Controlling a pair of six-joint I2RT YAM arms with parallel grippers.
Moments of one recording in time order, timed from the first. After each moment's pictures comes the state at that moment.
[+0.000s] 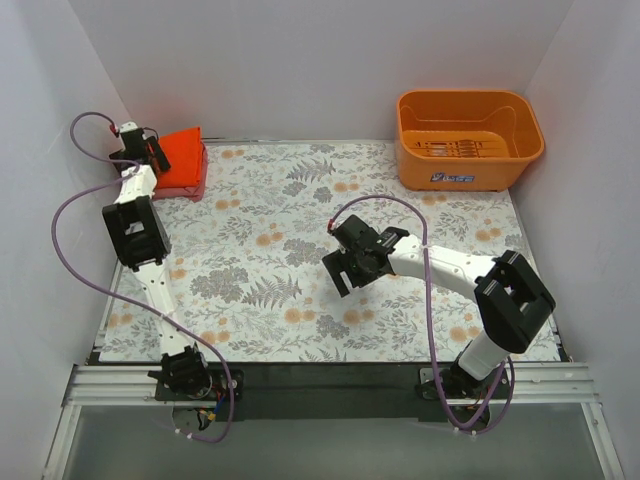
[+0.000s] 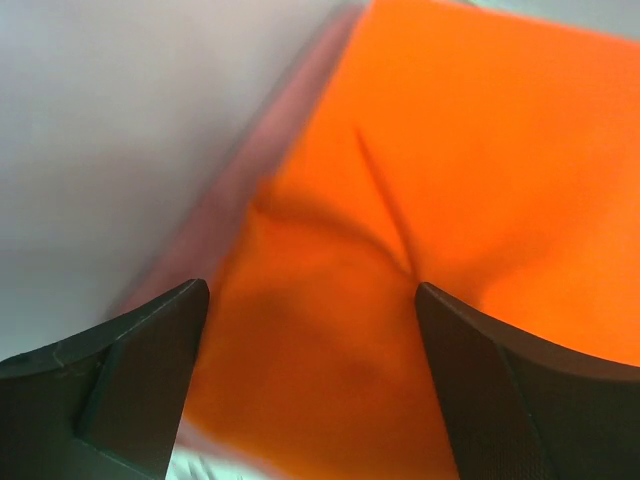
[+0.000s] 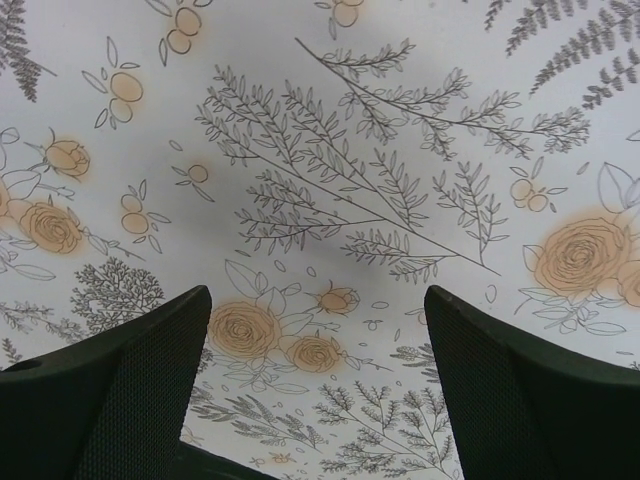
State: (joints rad) left arm 0.31 2.52 2.14 -0.21 -0.27 -0.14; right arm 0.86 1.61 1.07 -0.62 0.06 0.29
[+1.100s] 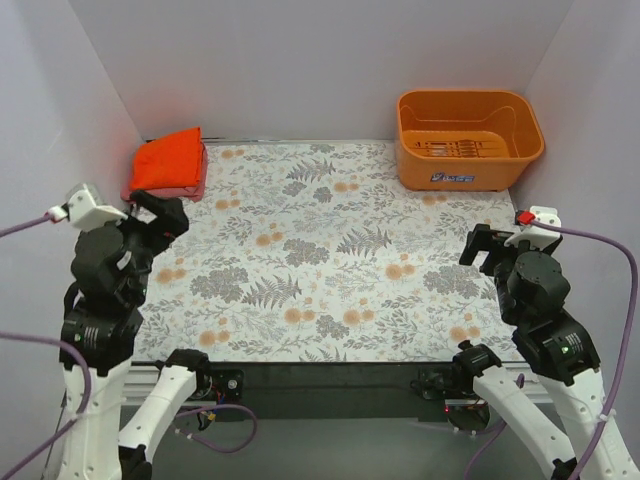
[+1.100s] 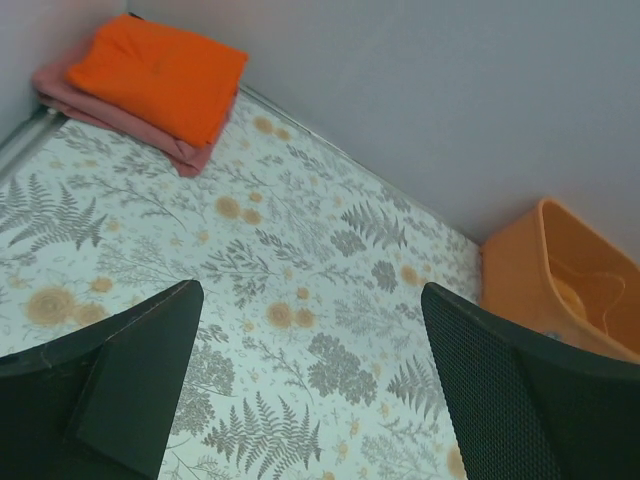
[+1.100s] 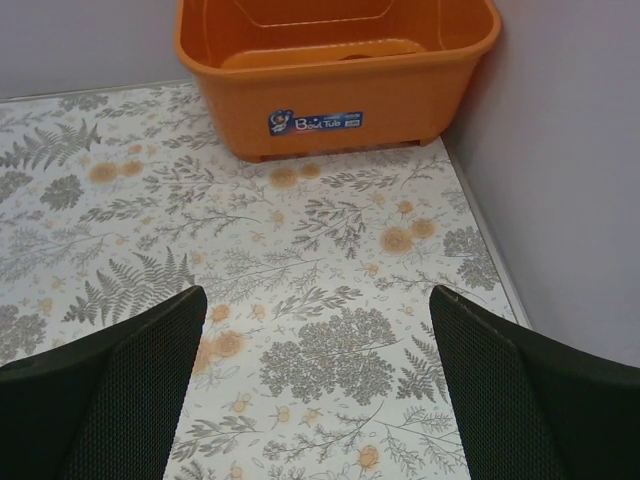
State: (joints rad) left arm -0.17 0.70 1.26 -0.74 -0.31 -0.58; right arm 0.45 0.48 0.93 -0.66 0.53 0.13
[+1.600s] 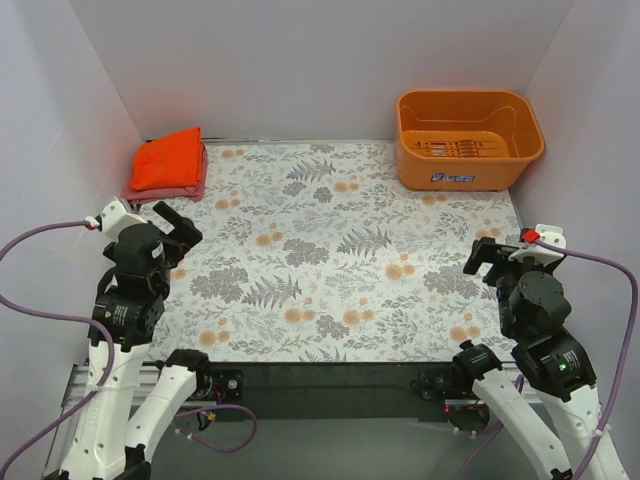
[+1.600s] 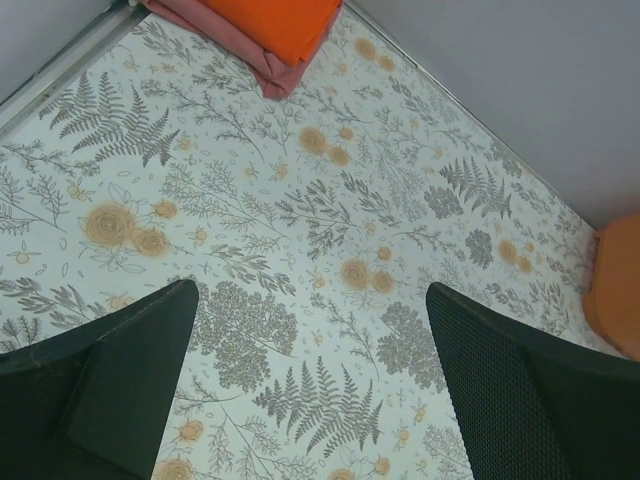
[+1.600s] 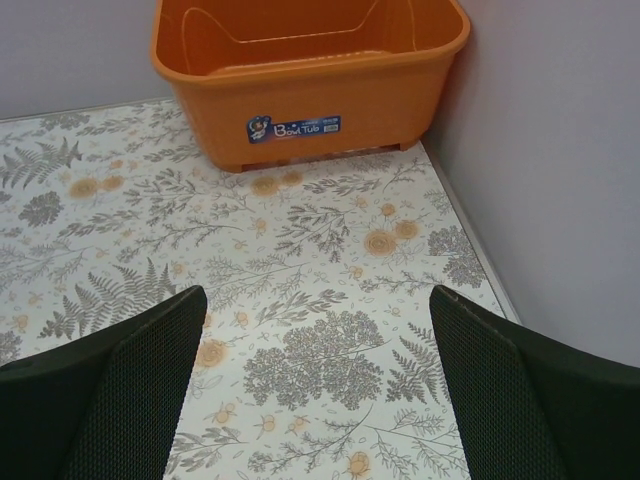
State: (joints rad) left arm -0.18 0.66 1.04 -0.78 -0.46 -0.66; right arm 0.45 0.32 0.80 -0.62 0.59 0.11
